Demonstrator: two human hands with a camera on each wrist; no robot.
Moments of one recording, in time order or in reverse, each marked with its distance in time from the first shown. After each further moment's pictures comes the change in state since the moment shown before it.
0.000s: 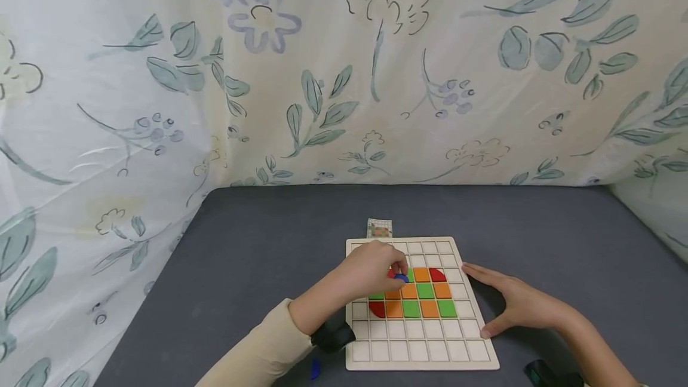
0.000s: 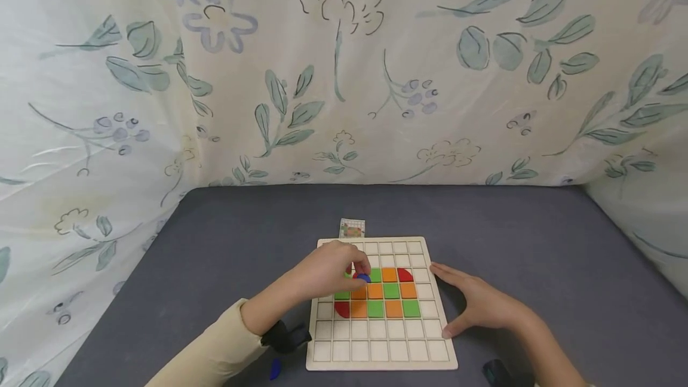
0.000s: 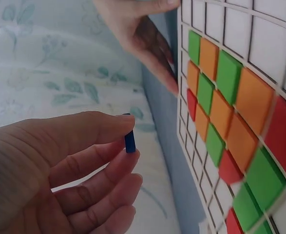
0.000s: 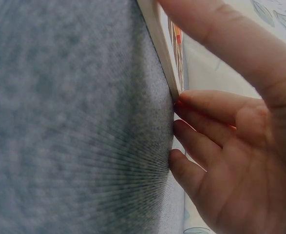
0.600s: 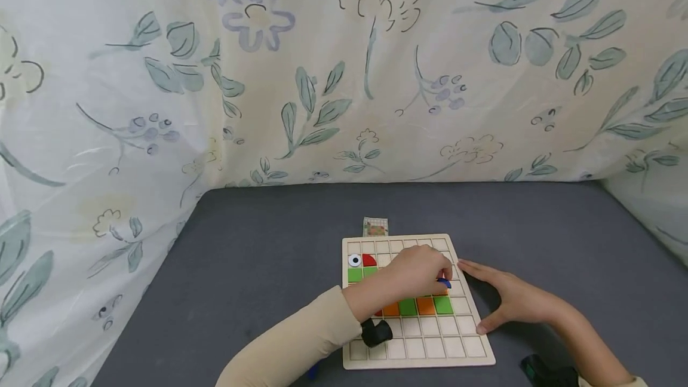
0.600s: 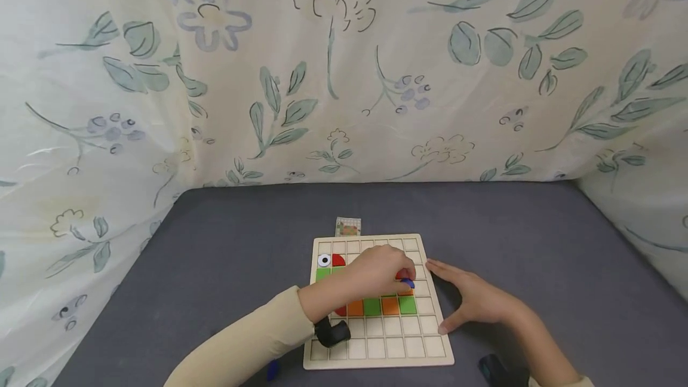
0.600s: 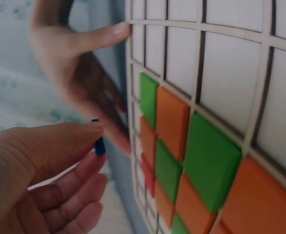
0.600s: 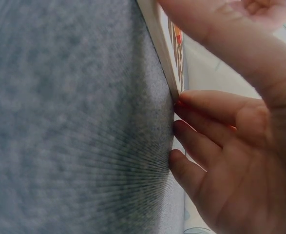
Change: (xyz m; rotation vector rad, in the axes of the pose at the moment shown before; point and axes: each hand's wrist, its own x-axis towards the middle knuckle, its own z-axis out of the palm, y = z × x) left_hand 0.060 0.037 0.045 0.152 -0.064 0.121; right_hand -0.002 0.003 0.001 -0.036 0.032 -0.049
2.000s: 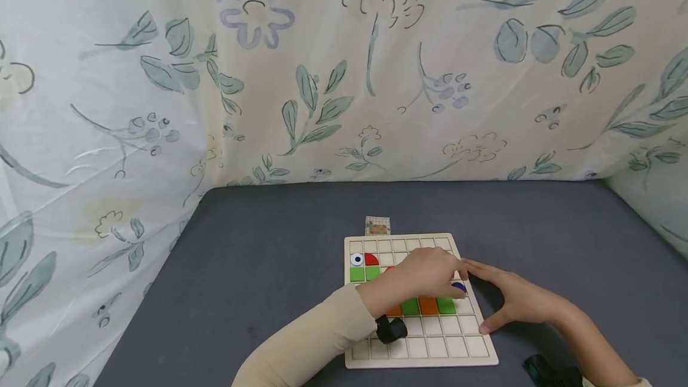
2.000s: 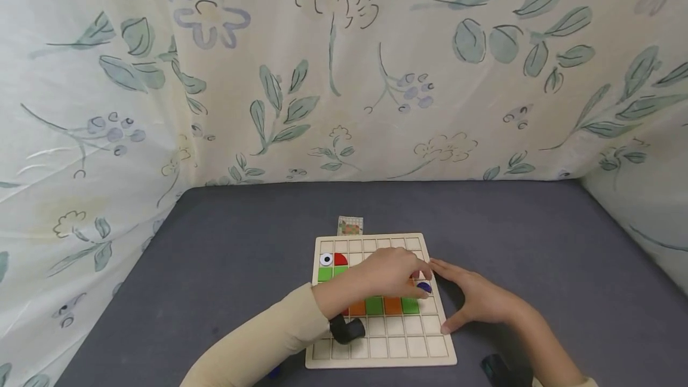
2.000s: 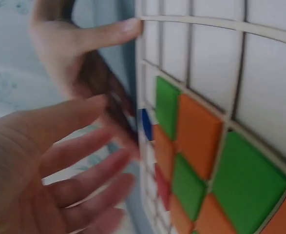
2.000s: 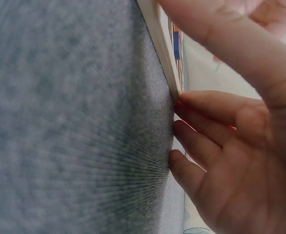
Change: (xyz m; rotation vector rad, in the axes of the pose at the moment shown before) left_hand 0.019 0.008 0.008 0.049 -0.124 -0.041; right_hand 0.000 0.001 -0.001 0.017 -0.012 -0.023
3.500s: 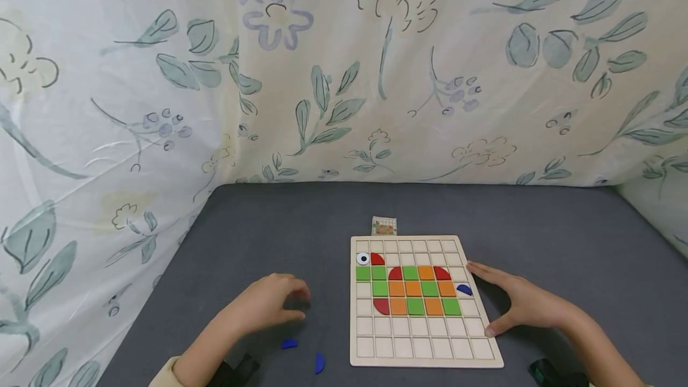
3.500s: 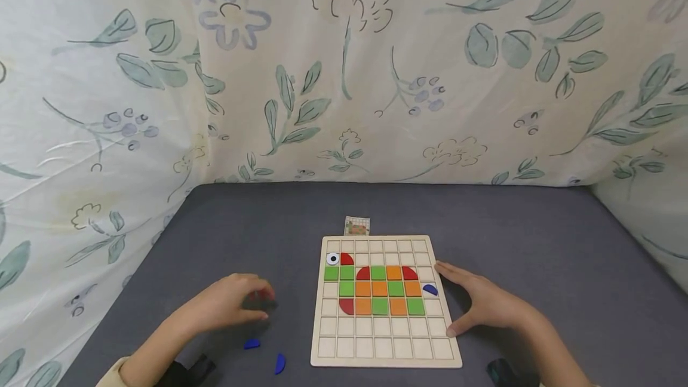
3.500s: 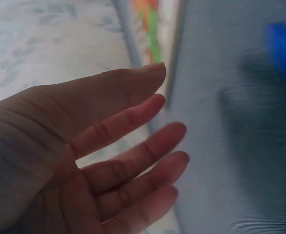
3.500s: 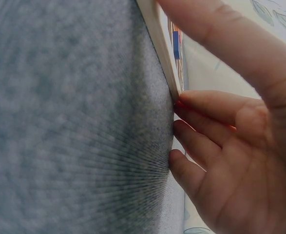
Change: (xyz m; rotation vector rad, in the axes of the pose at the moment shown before) left_hand -0.231 -0.120 0.006 -0.292 0.099 -0.276; right_hand 0.004 -0.001 0.004 0.032 -0.004 0.078
